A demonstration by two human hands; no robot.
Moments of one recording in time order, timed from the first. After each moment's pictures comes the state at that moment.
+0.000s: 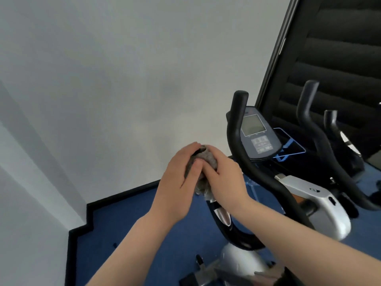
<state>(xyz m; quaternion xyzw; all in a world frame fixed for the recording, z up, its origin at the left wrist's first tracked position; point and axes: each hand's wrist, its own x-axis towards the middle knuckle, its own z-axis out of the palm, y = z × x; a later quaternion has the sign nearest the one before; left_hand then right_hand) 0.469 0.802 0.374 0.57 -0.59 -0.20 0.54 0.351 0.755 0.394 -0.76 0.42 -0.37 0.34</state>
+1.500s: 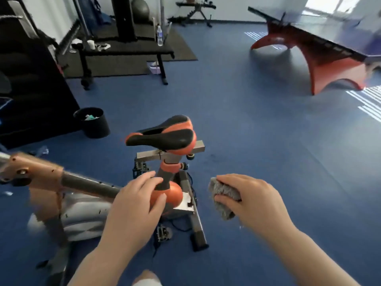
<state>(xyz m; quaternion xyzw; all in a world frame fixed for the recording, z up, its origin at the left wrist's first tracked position) 0.083 1.180 0.311 0.22 -0.94 -0.24 0.11 -0.043 1.383 0.350 -0.32 0.93 -0.19 0.04</state>
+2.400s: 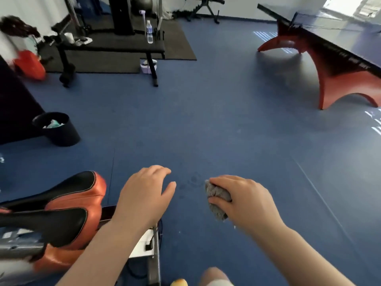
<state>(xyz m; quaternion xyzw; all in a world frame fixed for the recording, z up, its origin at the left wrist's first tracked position) -0.321 1.233 0.296 0.25 -0.95 -0.20 0.07 -0.425 1.416 0.331 -0.36 0.92 -0.12 0.10</state>
